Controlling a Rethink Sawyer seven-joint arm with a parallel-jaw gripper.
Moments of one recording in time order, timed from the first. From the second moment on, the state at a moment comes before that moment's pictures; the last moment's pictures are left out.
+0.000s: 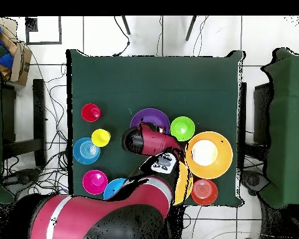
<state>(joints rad) 0.04 -0.27 -0.33 1.60 0.15 0.09 1.81</state>
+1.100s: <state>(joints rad) 0.11 -0.18 -0.38 1.47 0.33 0.03 1.90</state>
